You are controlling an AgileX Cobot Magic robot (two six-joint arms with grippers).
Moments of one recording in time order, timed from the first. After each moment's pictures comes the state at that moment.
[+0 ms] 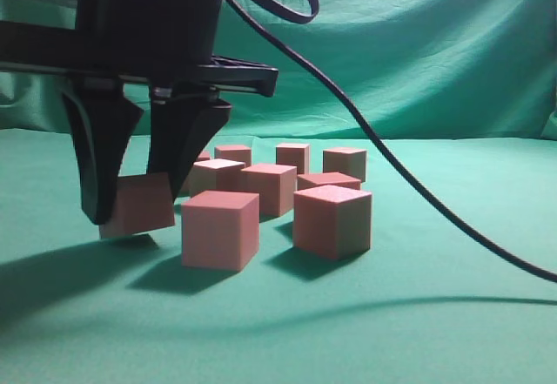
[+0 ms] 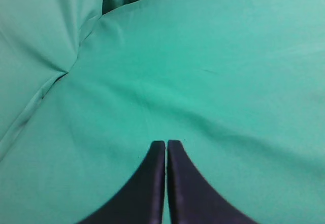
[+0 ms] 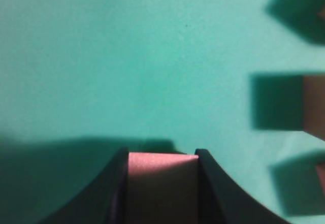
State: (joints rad) left arm 0.07 -0.02 0.02 0.41 0.37 -0.08; right arm 0.98 2.00 -1.40 0.03 0.77 0.11
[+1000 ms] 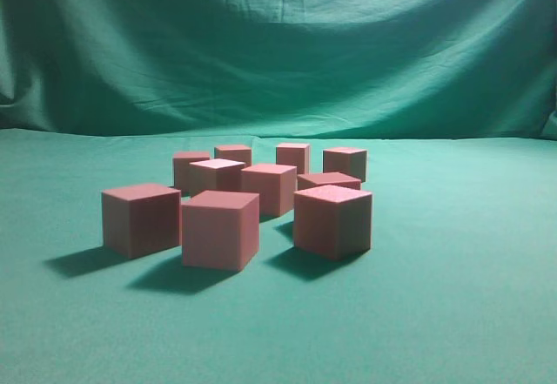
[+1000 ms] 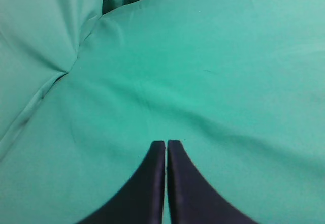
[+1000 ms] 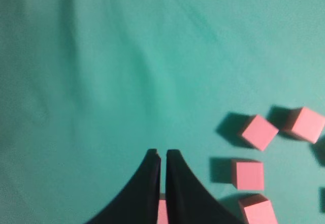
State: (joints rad) left arm 0.07 -0.02 0.02 0.41 0.37 -0.08; right arm 0.98 2.00 -2.04 0.01 1.24 0.08
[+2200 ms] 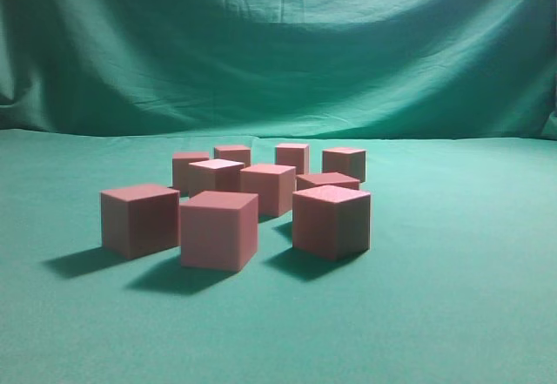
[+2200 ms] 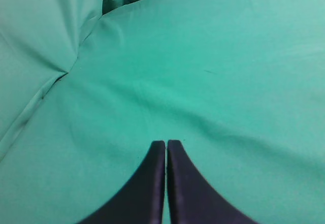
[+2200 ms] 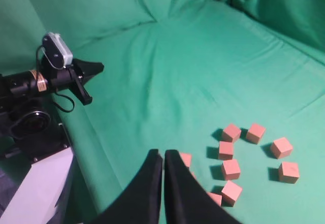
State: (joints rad) left arm 0.07 -0.02 0.02 0.41 0.37 -0.08; right arm 0.98 0.78 -1.33 0.12 1.14 -0.08
